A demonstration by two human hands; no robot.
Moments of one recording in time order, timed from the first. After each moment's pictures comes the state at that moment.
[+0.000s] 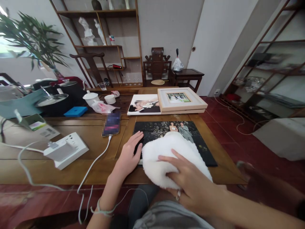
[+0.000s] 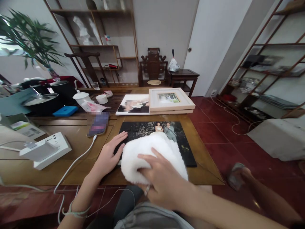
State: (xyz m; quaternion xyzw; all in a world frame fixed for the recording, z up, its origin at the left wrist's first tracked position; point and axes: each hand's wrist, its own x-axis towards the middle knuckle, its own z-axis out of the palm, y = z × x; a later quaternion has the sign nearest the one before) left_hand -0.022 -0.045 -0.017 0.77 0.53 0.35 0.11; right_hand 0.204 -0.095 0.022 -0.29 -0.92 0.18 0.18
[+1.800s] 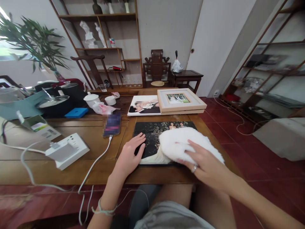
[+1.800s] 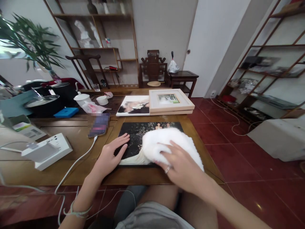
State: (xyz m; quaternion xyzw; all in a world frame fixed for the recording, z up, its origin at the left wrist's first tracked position) left_hand -0.021 -0.047 -0.018 0.78 0.51 0.35 0.10; right_hand 0.246 -0.069 0.018 -0.42 -0.89 0.09 0.16
